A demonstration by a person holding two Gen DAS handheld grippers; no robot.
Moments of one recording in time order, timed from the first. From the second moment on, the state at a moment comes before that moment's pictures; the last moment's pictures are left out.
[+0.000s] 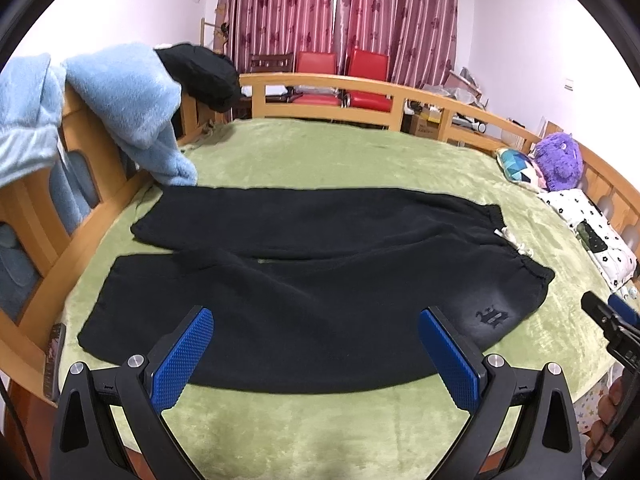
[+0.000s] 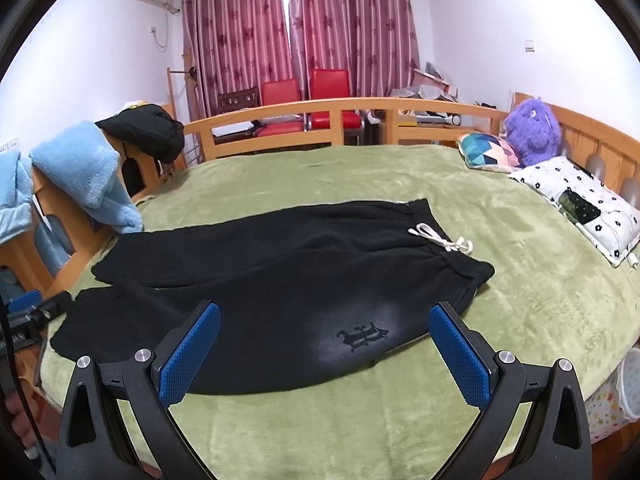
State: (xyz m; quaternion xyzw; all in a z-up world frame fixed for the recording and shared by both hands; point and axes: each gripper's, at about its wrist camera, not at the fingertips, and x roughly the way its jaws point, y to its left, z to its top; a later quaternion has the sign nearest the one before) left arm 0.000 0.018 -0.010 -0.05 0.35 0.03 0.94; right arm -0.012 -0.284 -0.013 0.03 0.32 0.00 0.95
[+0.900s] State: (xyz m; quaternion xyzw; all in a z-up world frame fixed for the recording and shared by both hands) left arm 0.048 0.080 -0.190 -0.18 0.49 0.04 0.85; right arm 0.073 -0.349 -0.191 0.11 0.50 -0.03 0.86
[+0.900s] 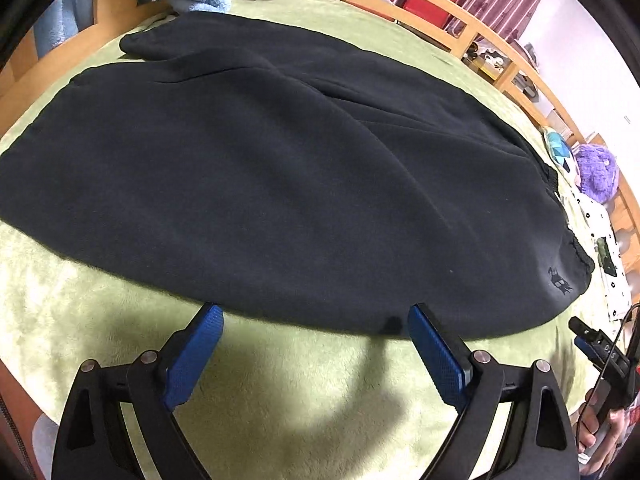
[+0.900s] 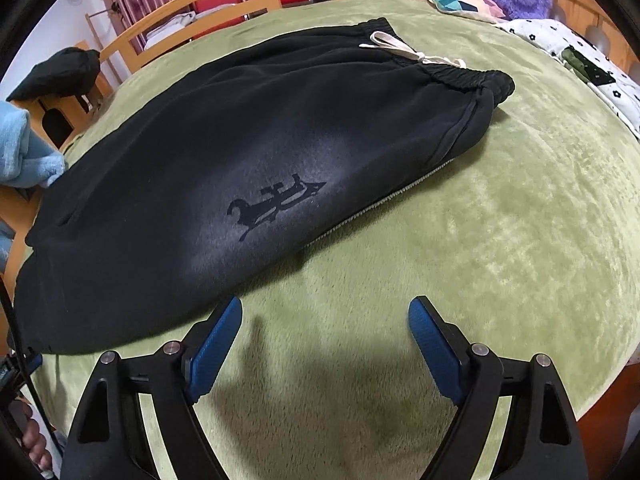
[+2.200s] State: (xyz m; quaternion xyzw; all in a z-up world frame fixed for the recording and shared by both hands) left arm 0.278 0.204 -0.053 -0.22 0.28 0.08 0.93; right arm 0.342 -0.304 -0.057 0.11 0.34 0.06 0.93
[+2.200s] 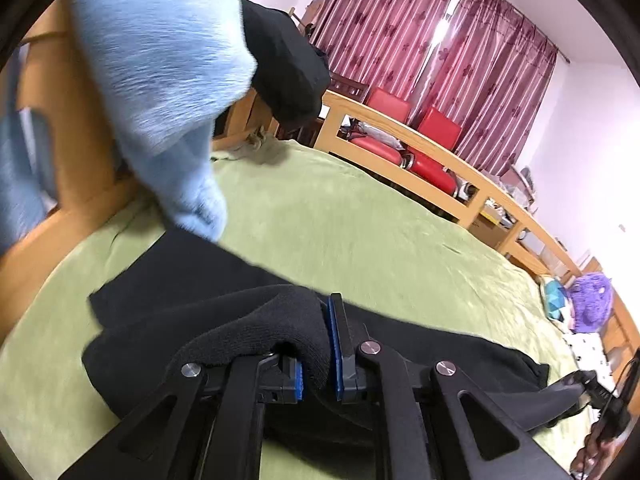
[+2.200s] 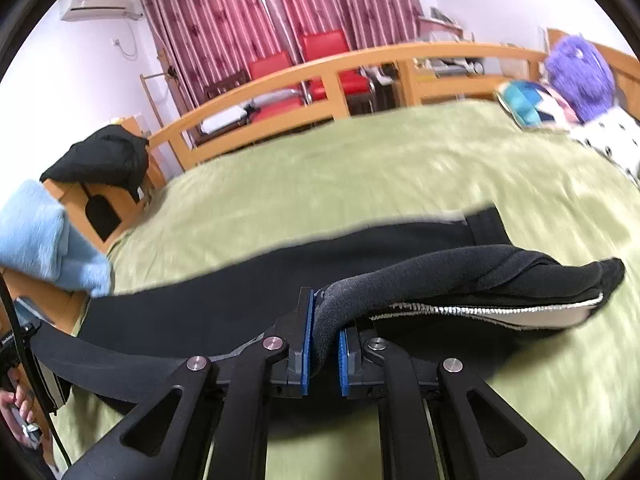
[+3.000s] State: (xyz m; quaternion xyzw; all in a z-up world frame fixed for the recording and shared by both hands) left arm 0.272 0.163 -0.138 -0.18 0.38 0.09 0.90; right arm 0.340 -0.319 -0.153 0.06 0.42 0.02 0.90
